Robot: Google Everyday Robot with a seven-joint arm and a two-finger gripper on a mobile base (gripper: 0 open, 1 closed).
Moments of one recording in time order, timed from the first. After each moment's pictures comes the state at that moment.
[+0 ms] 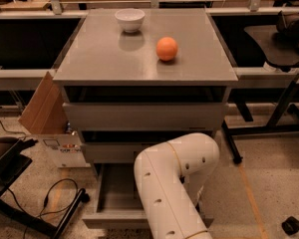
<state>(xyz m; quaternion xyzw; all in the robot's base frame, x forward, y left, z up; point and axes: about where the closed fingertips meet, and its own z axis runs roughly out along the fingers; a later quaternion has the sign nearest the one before) 0.587 -0.131 0.123 -0.65 0.75 -0.01 0.15</state>
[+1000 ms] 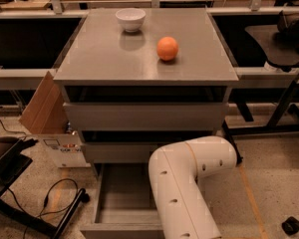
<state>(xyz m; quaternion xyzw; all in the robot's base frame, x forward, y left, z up) 0.525 -0.150 0.121 -0.62 0.77 0.04 0.14</state>
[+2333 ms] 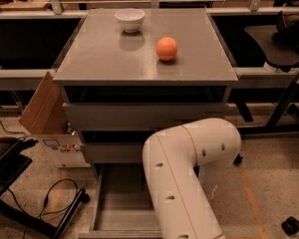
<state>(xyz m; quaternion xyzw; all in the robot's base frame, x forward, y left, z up) 0.539 -0.174 0.196 -0.62 0.77 0.00 0.12</state>
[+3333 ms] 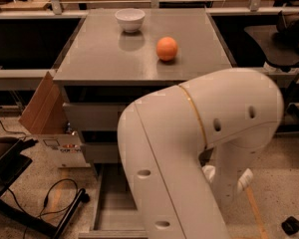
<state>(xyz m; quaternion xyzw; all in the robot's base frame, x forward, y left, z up) 0.560 -0.203 0.435 -0.58 0.77 -0.11 0.24</state>
